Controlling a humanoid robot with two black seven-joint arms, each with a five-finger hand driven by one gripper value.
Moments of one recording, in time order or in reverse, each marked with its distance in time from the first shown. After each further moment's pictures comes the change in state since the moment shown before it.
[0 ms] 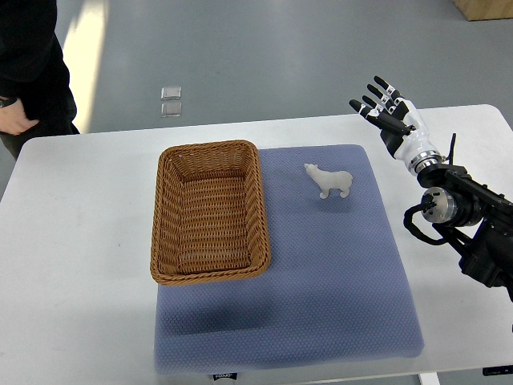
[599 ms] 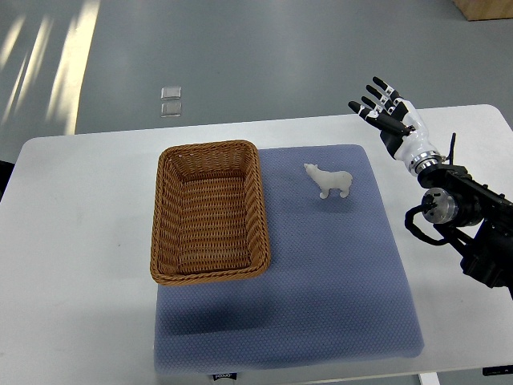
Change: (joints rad) left arm 0.000 0.000 -0.001 -0.003 0.000 0.000 0.000; right arm 0.001 -0.007 -0.012 0.003 -0.008 0.004 -0.002
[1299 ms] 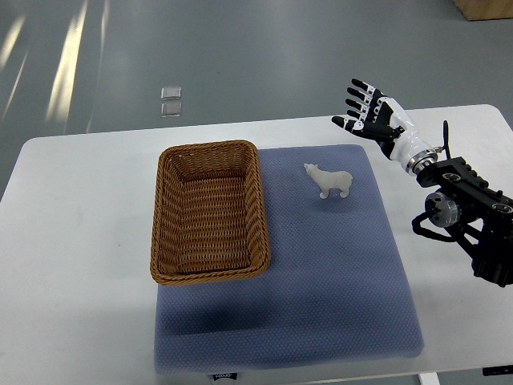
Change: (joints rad) left arm 0.000 0.000 0.001 0.002 0.000 0.000 0.000; right arm 0.007 -0.018 -0.014 0.003 -0.316 0.073 -0.001
